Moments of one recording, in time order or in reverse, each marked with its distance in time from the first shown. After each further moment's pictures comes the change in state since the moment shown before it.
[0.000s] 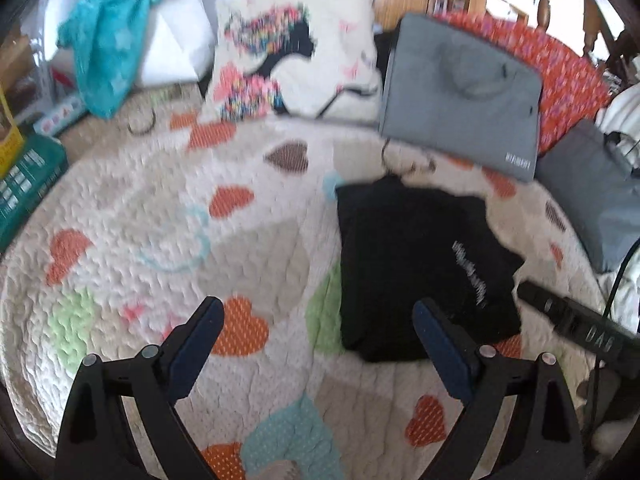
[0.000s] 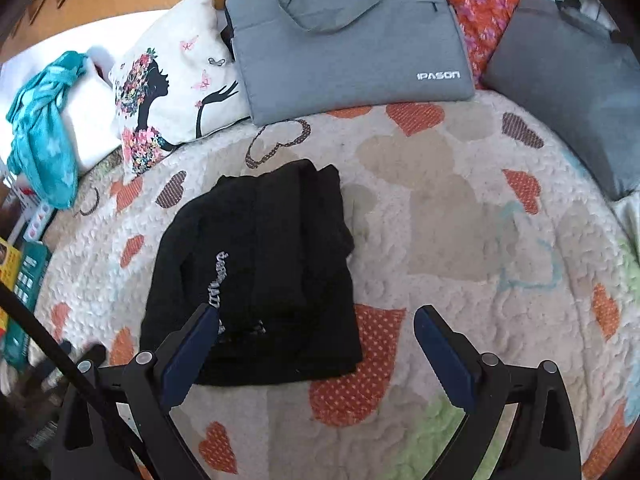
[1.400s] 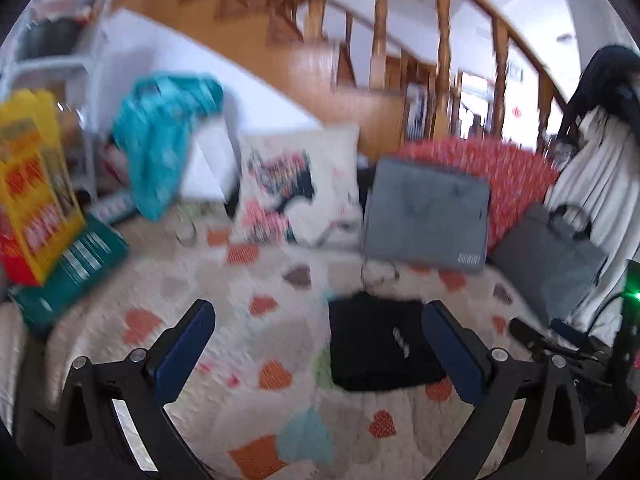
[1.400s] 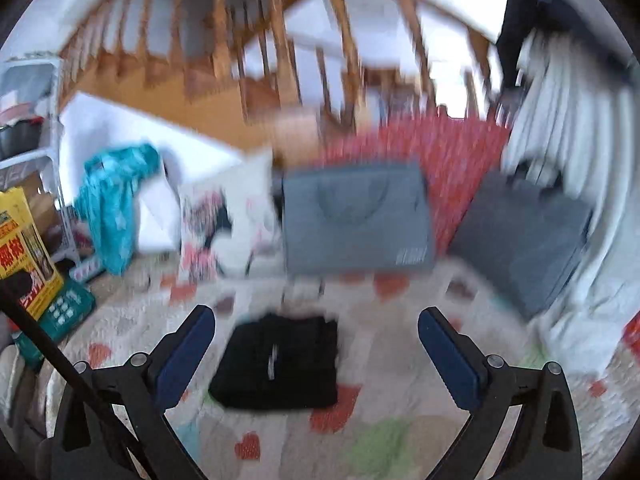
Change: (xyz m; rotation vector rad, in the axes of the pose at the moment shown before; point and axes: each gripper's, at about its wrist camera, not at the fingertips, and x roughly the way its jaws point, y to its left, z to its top) left arm -0.178 0.007 0.017 0.000 -0.306 -0.009; right arm -0.165 0.010 -0.013 -0.112 -0.318 0.070
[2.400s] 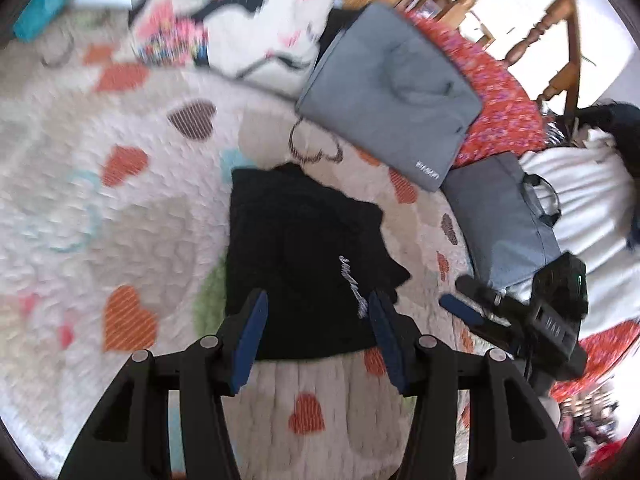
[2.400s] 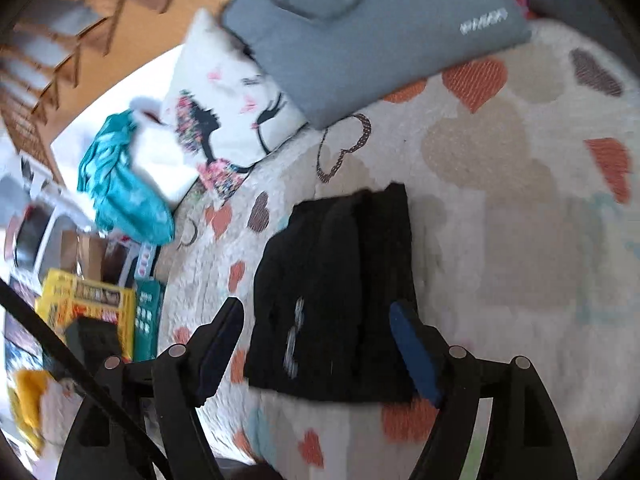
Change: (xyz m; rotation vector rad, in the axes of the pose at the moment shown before) left arm 0.177 0.013 -0.023 -0.239 0.492 -0.419; right arm 0.164 -0.072 -0.003 0.372 0.399 0.364
